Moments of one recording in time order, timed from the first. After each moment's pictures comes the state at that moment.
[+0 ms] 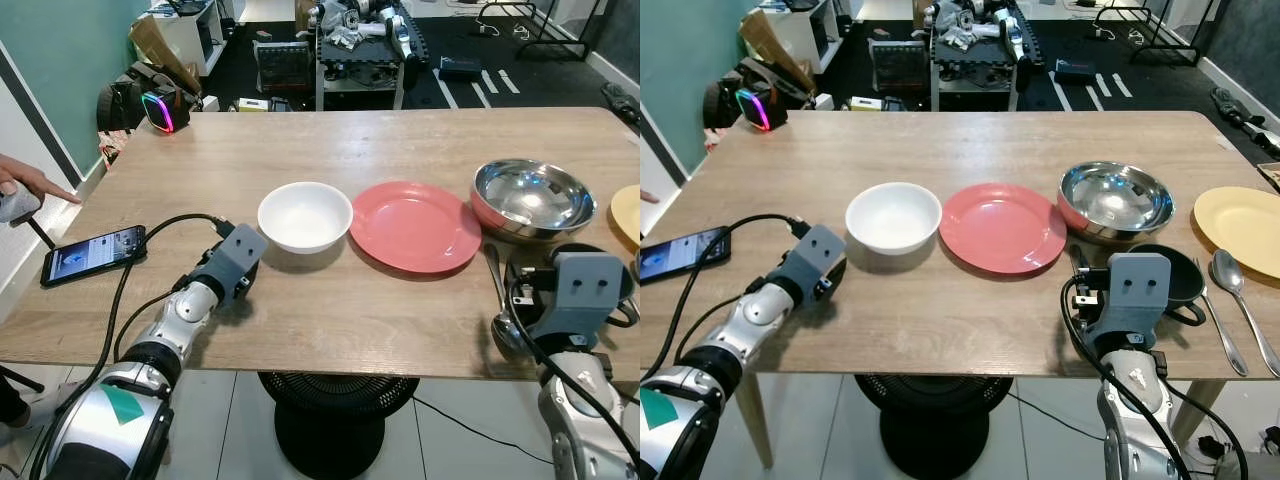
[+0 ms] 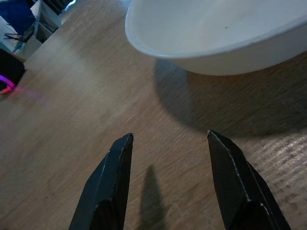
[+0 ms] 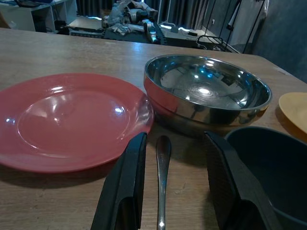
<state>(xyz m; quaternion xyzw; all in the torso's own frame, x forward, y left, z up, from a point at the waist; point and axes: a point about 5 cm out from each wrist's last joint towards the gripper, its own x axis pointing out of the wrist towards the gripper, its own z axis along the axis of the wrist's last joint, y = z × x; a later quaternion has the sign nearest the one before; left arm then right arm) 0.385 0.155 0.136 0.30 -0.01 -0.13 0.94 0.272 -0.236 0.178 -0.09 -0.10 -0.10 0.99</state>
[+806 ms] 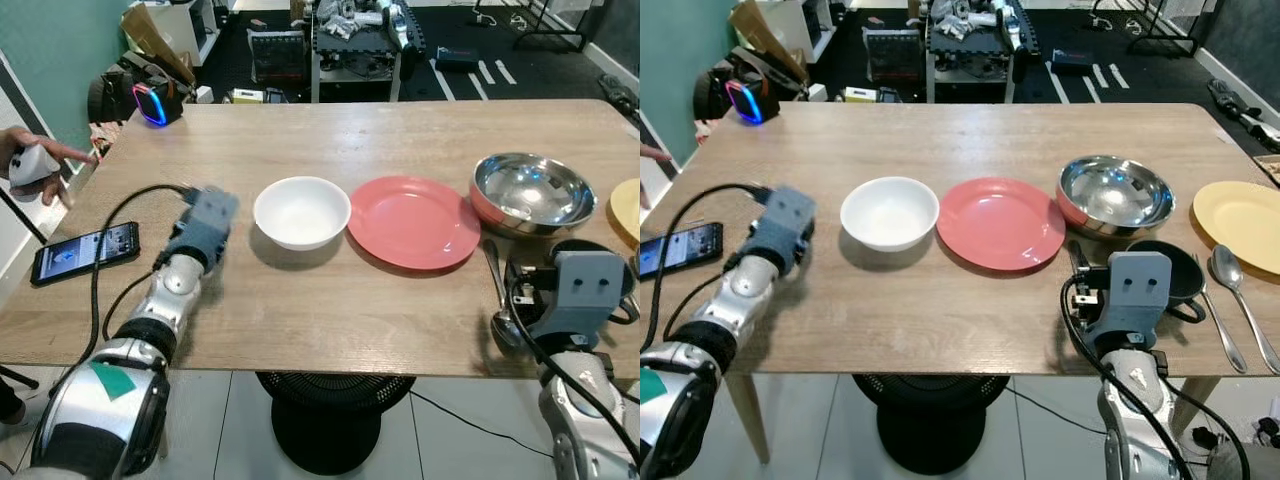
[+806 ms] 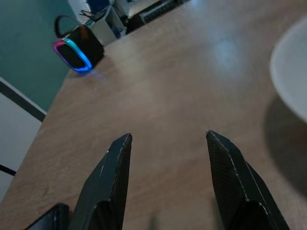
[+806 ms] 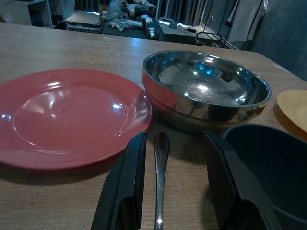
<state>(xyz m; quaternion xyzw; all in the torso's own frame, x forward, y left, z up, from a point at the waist) 0.403 0.183 0.180 0.19 -0.04 0.04 0.98 0.270 -0.235 0.182 -0.09 -0.10 -0.10 0.99</state>
